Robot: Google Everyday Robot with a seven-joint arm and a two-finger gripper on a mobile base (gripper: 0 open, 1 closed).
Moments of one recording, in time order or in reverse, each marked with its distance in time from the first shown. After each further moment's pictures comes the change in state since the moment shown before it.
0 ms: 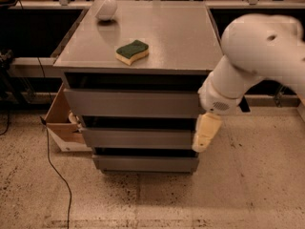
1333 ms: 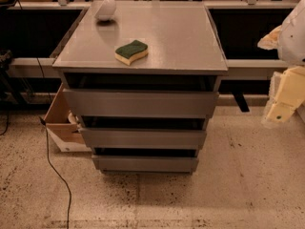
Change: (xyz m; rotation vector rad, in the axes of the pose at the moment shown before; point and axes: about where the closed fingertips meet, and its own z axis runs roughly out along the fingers) arm 0.044 0.019 -0.193 0.121 0.041 0.005
